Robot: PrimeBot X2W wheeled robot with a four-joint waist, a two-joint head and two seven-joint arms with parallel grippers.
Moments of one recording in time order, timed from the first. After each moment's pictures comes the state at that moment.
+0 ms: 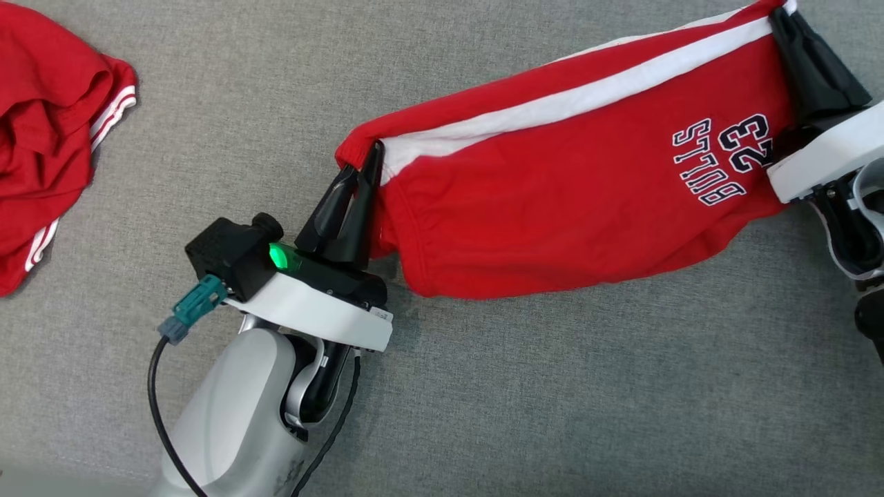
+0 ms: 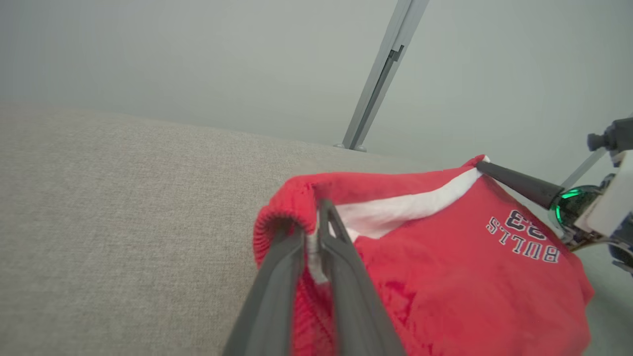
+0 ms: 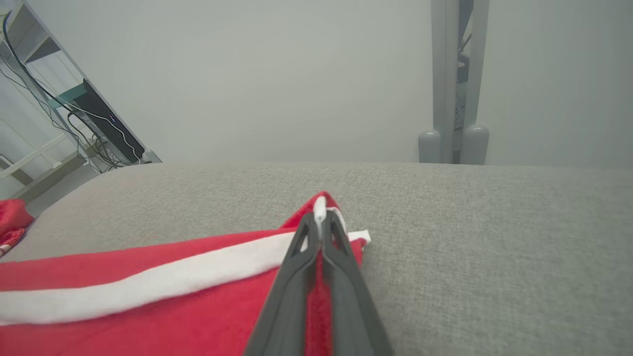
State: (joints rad) left arm -0.46 0.09 -0.40 0.17 -0.54 -0.05 -0.25; right arm -0.80 -0.40 0.33 0.40 0.66 0.13 -0.04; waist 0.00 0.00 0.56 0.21
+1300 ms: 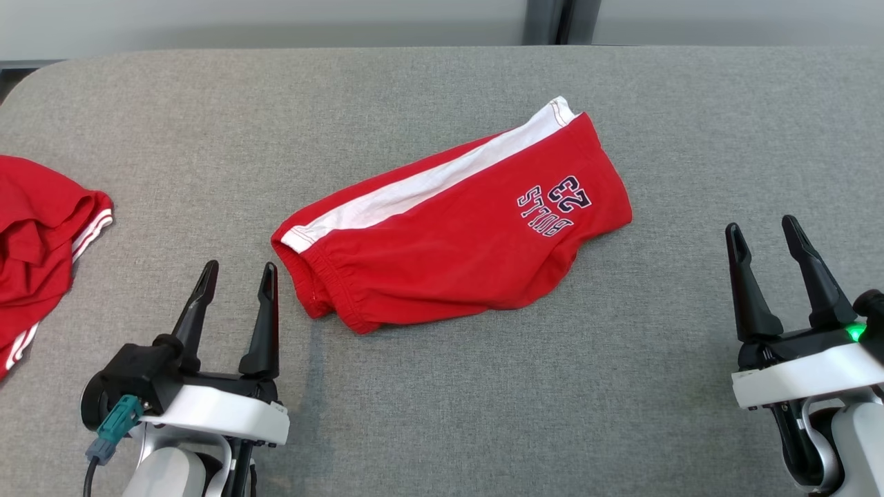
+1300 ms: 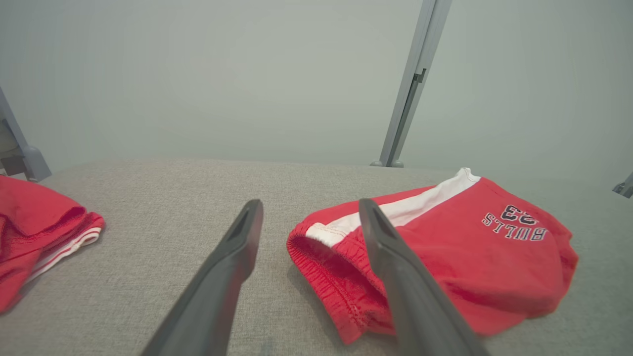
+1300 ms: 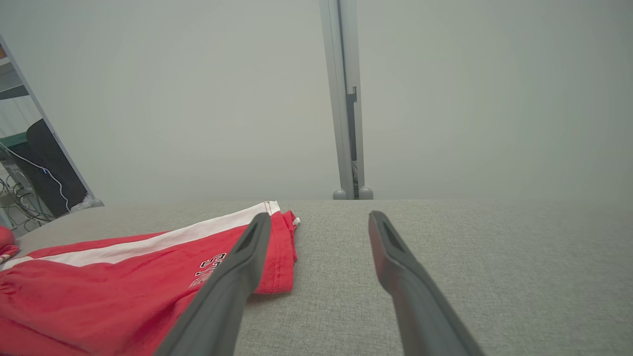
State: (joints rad) left arm -0.14 0.20 -0.22 0.11 -0.41 0.08 -0.24; right arm -0.22 -0.22 0.10 0.16 0.37 0.13 -0.26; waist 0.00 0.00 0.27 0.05
